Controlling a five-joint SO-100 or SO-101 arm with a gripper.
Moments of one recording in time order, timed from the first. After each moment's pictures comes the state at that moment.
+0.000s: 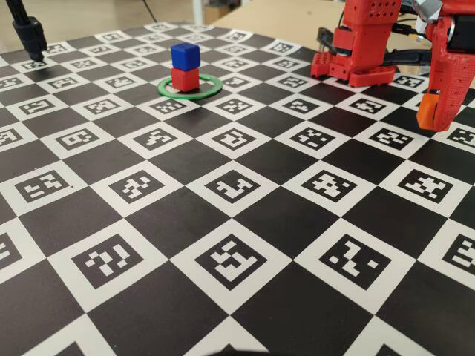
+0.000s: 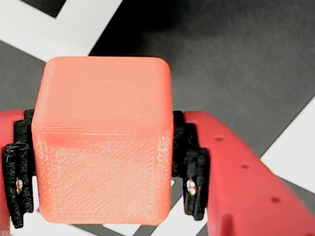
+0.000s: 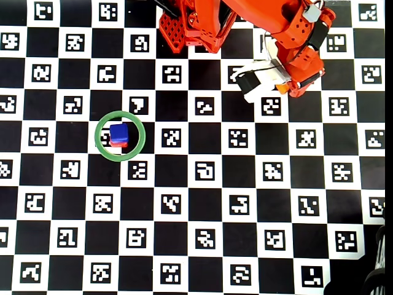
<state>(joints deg) -59.4 102.1 125.2 64.3 28.9</state>
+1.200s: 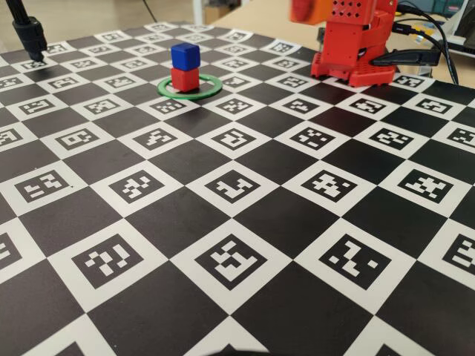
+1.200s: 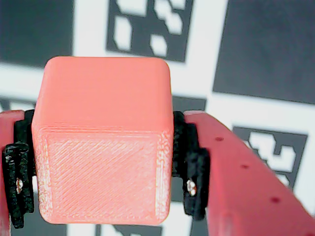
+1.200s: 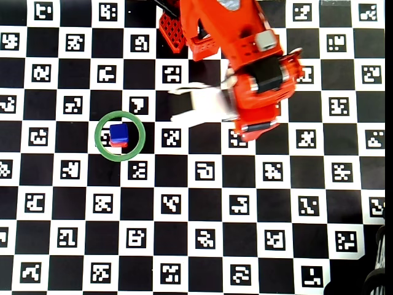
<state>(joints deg) -6.0 100.5 87.5 97.8 0.7</state>
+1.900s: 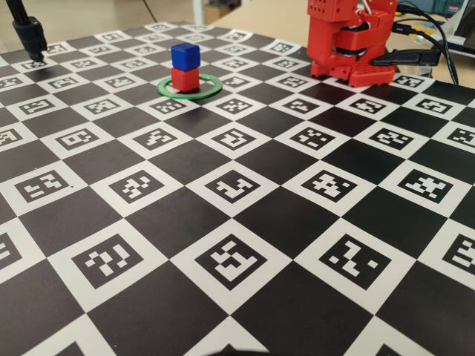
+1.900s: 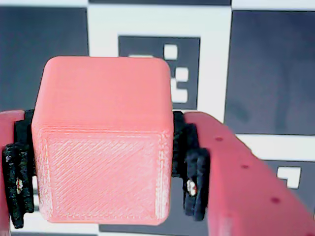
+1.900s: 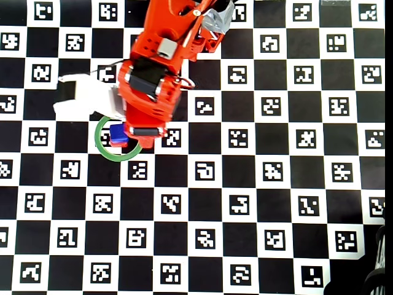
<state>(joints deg) 30.1 97.6 81.5 98.4 -29.8</state>
